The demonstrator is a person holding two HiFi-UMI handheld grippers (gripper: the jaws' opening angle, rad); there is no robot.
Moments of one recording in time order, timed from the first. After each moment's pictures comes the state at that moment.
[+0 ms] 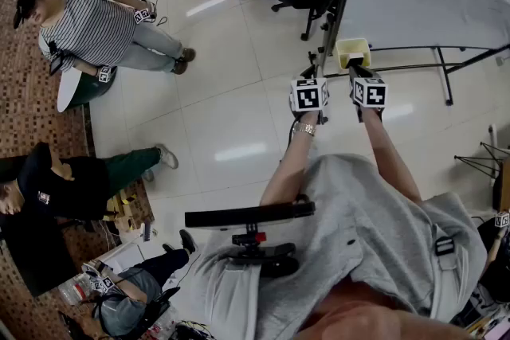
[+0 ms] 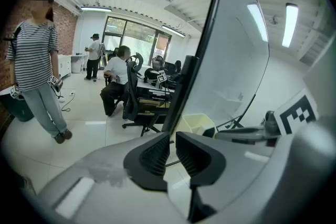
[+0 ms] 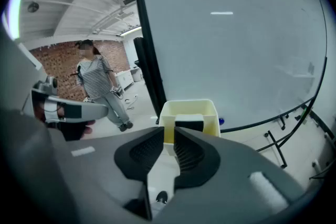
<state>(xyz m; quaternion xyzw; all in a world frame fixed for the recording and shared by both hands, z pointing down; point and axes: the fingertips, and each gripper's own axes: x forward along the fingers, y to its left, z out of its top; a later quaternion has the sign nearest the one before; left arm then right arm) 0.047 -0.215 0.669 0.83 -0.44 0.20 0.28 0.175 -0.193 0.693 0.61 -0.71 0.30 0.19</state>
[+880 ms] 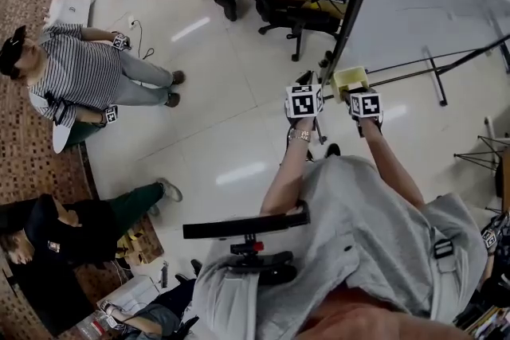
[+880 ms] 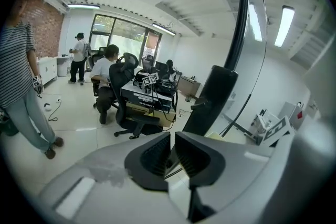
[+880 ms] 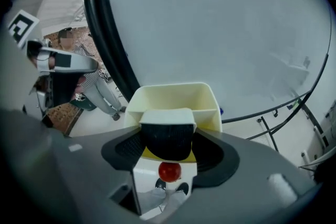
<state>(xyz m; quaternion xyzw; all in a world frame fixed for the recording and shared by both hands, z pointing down) 0.056 -0.312 0.654 0.85 -0.40 0.20 0.27 0.188 -0.236 0.752 0.60 -0.66 0.37 0.26</state>
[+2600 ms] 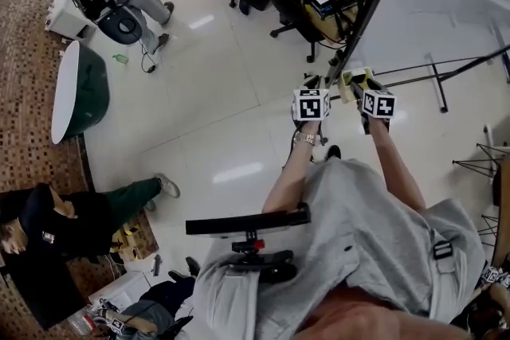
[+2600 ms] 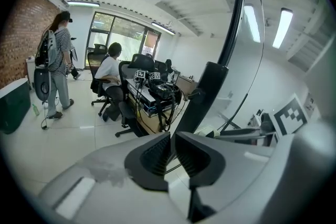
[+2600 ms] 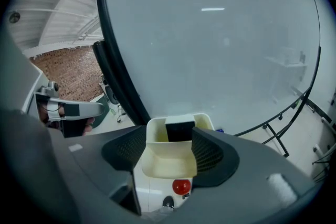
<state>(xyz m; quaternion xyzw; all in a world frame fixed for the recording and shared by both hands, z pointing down) 0.039 -0.292 0.653 0.86 -0.38 0.20 0.28 0.179 -0.254 0.685 0.63 -0.68 0.34 0.17</state>
